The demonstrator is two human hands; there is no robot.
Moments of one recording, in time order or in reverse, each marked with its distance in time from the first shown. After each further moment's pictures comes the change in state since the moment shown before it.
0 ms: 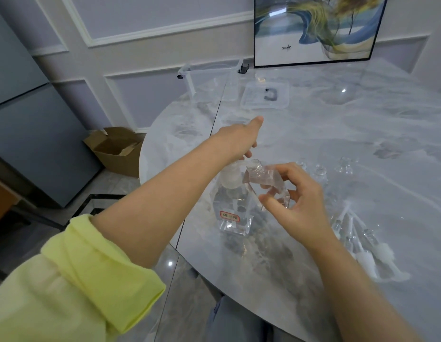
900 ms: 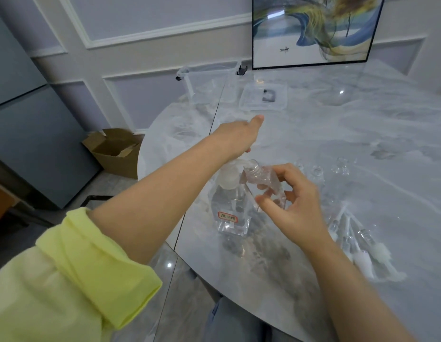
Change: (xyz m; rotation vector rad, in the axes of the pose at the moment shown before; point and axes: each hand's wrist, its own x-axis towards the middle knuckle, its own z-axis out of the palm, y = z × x) left_hand -0.002 0.005 -0.001 0.055 0.005 0.002; right_hand -0.001 -0.002 0.001 0.013 0.006 -0.007
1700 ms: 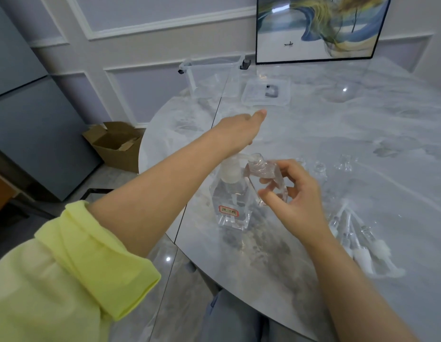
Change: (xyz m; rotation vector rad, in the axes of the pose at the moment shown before) left_hand -0.004 -0.001 -0.002 -0.040 0.015 0.037; right_hand 0.000 0.001 0.002 0.030 0.011 0.063
